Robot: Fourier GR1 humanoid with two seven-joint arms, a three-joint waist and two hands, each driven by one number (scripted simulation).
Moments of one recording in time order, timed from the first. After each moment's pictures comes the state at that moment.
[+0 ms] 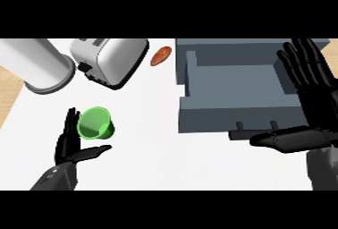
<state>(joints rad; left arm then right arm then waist) -0.48 0.23 0.37 -0.17 0.07 -0.12 -1.00 -0.29 -0.19 -0.10 -1.85 -0.11 0.18 0.11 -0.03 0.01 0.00</state>
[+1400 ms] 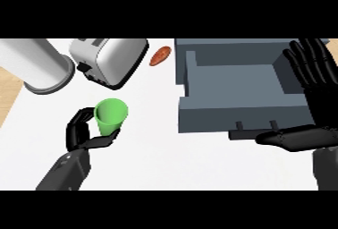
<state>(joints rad) -0.54 0.15 0.41 -0.25 0.07 0.00 -1.13 -0.29 -0.21 -0.13 -1.85 -0.13 0.19 0.13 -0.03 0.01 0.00</state>
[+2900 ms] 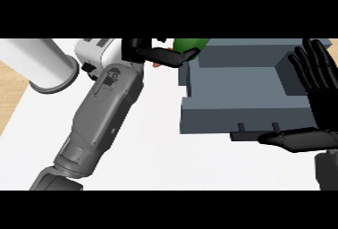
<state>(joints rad) -1.05 0.00 0.04 -0.77 0.14 0.14 -0.44 -0.25 -0.21 -0.15 -1.85 -0.09 0.18 0.11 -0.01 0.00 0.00</state>
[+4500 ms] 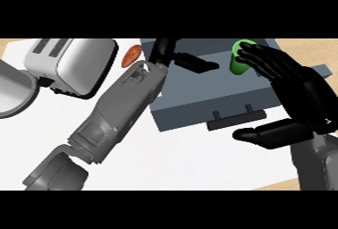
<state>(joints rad) -1.27 0.00 -0.32 -0.36 0.43 0.27 -0.29 -0.41 -0.18 -0.03 -1.78 -0.22 0.33 0.09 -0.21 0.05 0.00</state>
